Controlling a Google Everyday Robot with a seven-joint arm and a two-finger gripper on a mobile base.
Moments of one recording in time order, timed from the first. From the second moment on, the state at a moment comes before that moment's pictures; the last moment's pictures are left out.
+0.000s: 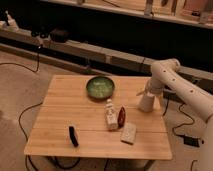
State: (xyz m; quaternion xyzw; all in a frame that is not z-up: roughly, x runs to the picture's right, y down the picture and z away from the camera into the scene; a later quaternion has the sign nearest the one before) arm 0.286 0.065 0.861 -0.23 -0.19 -0.53 0.79
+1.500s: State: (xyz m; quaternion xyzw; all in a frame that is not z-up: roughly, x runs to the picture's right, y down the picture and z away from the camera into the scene) arm 0.251 0.032 0.838 -0.17 -0.20 -0.60 0.75
